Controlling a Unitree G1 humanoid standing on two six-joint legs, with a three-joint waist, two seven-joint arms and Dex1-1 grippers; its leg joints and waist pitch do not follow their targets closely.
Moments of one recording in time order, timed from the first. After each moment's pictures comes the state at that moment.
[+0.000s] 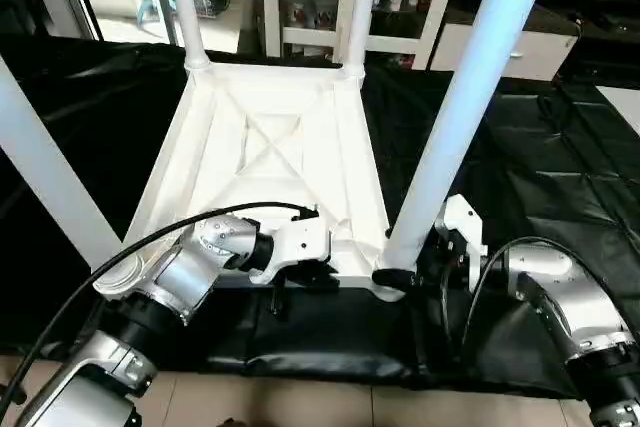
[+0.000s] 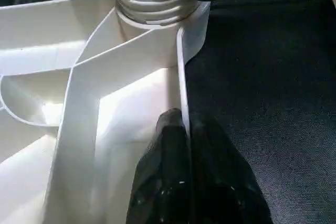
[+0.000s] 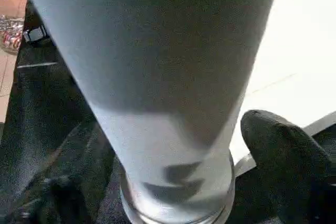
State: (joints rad) left arm -0.55 0.39 -0.46 0.37 0.08 0.09 -1.20; right arm -0.33 -0.48 0.17 0.30 0.26 0.19 1.13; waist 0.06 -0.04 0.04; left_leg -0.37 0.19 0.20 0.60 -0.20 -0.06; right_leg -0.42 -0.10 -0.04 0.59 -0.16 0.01
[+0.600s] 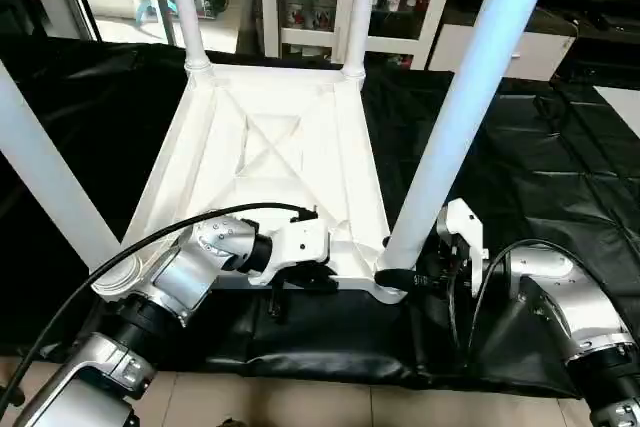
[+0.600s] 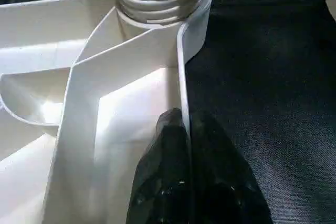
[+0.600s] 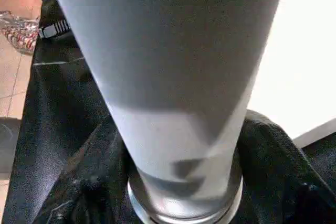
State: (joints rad) left arm -0.54 0.40 -0.45 0.36 0.08 0.10 -1.21; right arm -0.33 -0.46 0.15 0.34 0.27 0.18 1.16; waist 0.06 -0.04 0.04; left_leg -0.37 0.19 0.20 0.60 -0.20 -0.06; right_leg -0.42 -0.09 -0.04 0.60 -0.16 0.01
